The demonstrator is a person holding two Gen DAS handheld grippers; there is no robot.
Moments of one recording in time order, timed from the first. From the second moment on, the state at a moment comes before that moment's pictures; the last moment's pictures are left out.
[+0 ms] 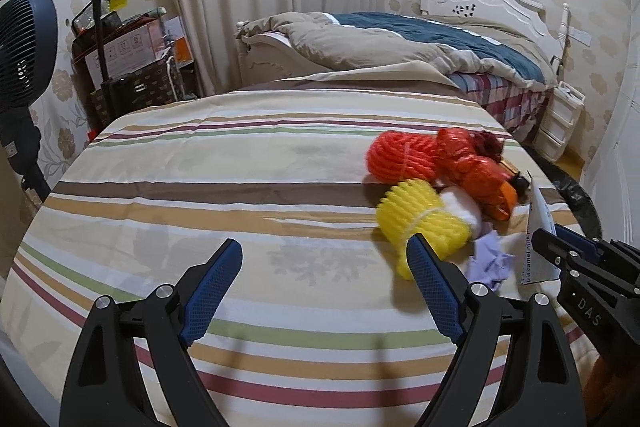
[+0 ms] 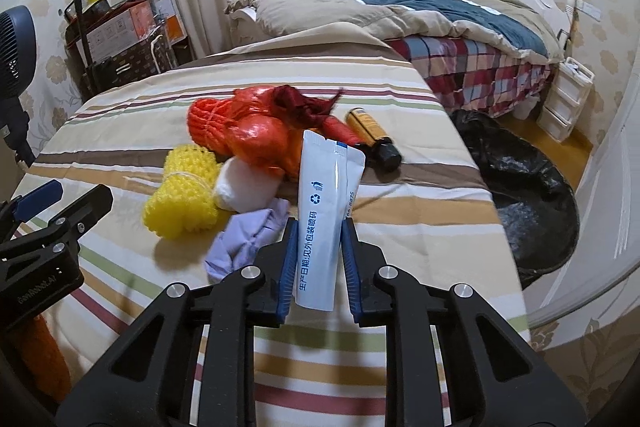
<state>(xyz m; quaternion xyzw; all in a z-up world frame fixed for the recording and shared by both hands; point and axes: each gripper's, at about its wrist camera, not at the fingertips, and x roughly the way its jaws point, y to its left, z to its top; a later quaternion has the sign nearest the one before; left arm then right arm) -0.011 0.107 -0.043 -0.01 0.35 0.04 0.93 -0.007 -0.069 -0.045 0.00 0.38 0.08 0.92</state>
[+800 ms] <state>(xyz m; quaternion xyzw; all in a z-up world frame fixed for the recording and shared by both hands) 0.020 0.066 -0.066 0.01 0.38 0.01 0.92 -0.010 -0.128 -0.057 0.04 0.37 0.04 0.93</state>
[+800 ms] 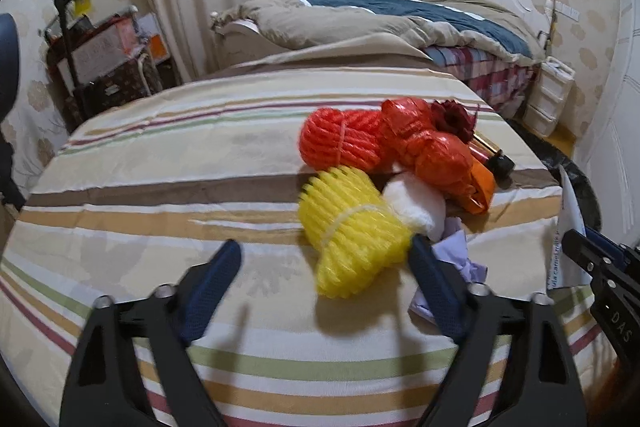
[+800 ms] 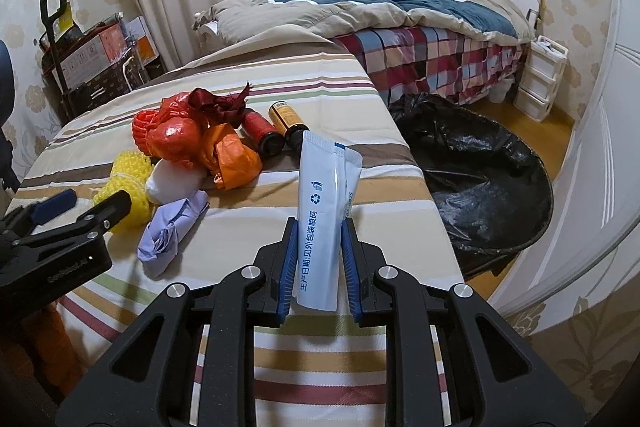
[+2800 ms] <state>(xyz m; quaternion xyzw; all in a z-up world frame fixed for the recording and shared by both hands) 0.055 -0.028 -0.017 0.03 0.32 -0.14 0.94 0.039 -0.221 -0.045 0.08 0.35 -0.03 0.93</state>
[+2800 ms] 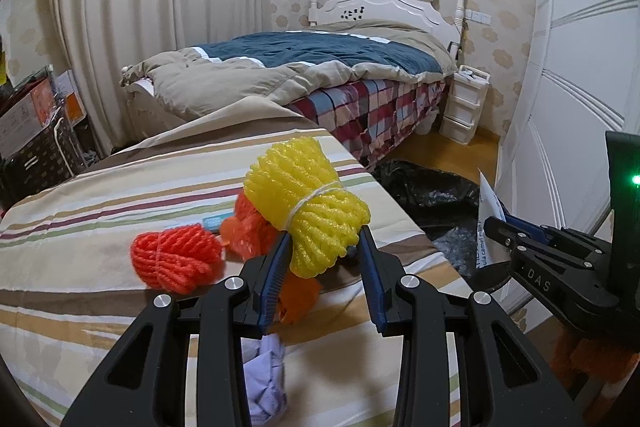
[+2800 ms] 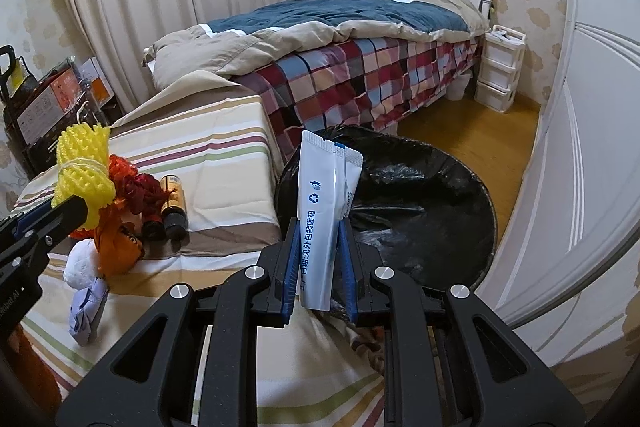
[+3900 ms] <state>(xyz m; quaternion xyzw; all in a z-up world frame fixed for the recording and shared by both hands) 0.046 -0.016 0.008 0.00 0.29 -0.13 0.95 0.029 -0.213 -0.037 0.07 0.34 -0.03 0.94</state>
